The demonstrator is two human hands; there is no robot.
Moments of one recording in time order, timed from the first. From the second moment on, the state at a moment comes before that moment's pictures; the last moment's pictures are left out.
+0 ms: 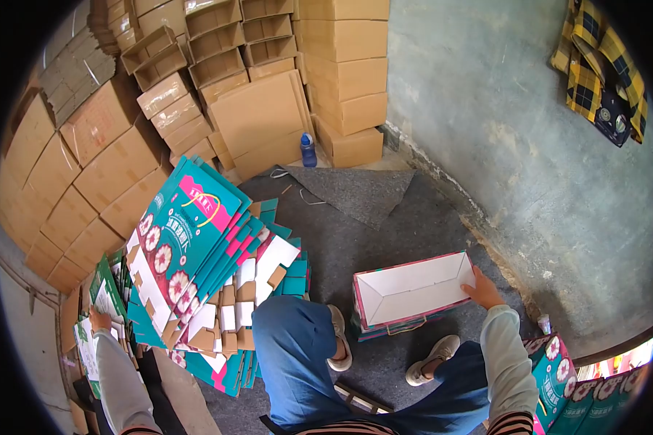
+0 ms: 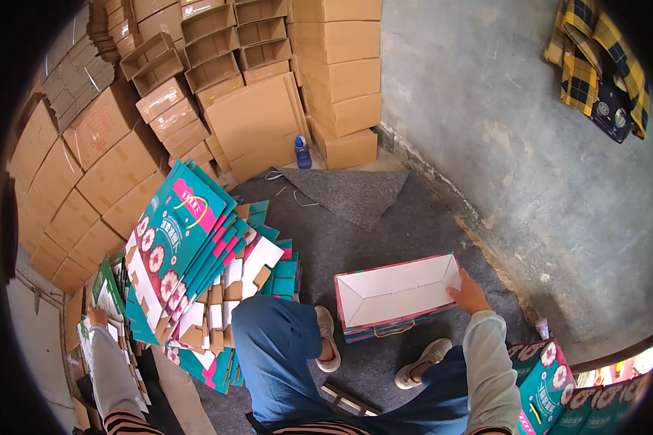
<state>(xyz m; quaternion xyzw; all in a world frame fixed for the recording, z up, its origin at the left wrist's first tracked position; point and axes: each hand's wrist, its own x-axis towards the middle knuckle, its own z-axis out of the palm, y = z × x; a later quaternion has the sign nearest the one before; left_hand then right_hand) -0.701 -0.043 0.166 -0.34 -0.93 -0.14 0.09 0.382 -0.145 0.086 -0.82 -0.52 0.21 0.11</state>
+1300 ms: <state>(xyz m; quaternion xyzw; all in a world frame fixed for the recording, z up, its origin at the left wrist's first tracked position) 0.013 -0.020 -0.001 -0.16 -0.48 -0.20 -0.84 0.409 -0.127 0.058 -0.75 -0.25 0.45 0.42</state>
